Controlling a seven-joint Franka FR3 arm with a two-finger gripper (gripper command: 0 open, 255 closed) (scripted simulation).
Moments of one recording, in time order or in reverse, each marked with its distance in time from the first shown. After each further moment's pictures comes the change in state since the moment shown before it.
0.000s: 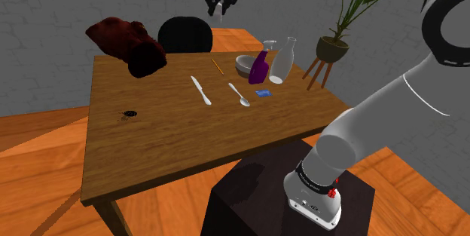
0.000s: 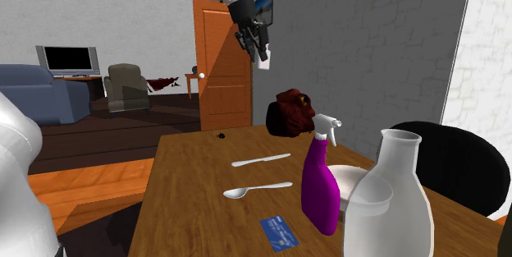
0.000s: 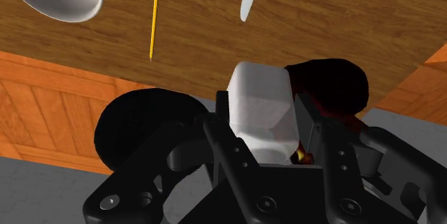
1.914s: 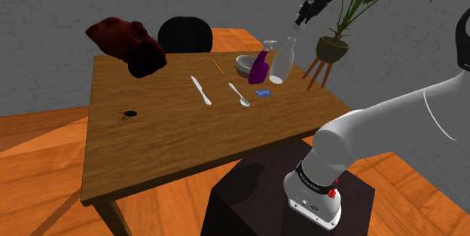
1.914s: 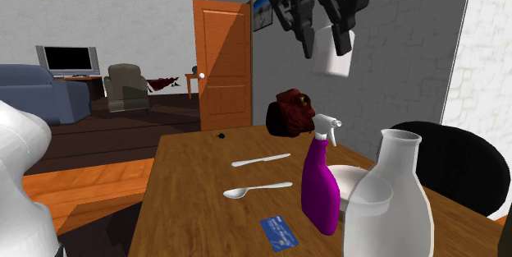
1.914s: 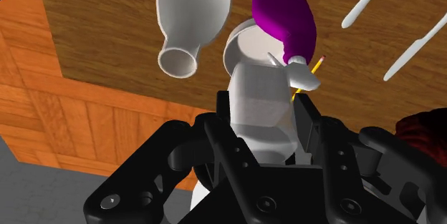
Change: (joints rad) arm -0.149 -0.227 -0.562 -0.154 0.030 -0.054 -0.712
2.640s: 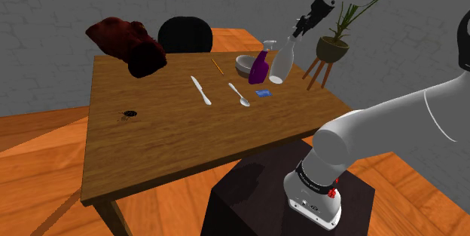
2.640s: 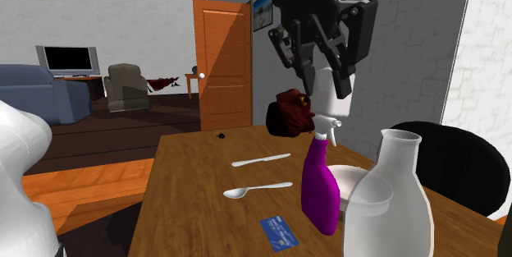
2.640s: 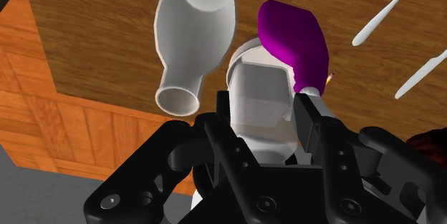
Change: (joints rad) arm -0.011 -0.010 -0.030 -0.136 -0.007 0.125 -0.032
